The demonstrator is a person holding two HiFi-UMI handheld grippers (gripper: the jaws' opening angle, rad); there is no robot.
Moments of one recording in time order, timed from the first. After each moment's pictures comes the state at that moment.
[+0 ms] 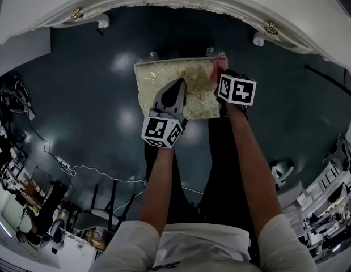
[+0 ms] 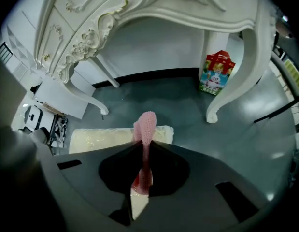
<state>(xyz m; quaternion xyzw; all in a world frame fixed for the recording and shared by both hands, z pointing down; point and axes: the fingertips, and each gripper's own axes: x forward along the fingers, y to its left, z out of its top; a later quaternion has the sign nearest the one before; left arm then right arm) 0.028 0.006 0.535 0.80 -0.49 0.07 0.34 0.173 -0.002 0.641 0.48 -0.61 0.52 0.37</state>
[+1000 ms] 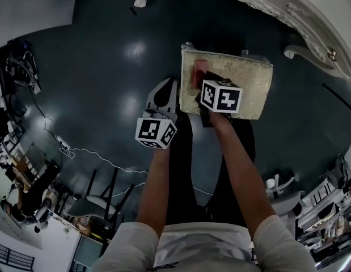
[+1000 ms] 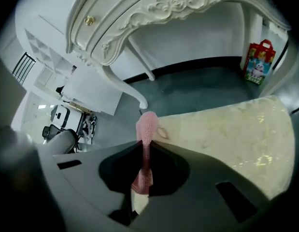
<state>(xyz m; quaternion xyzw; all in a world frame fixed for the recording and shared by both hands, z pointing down) -0.167 0.041 0.528 0.75 -0.57 0.07 0.33 -0.084 0.035 0.622 0.38 -0.67 0.55 0.31</state>
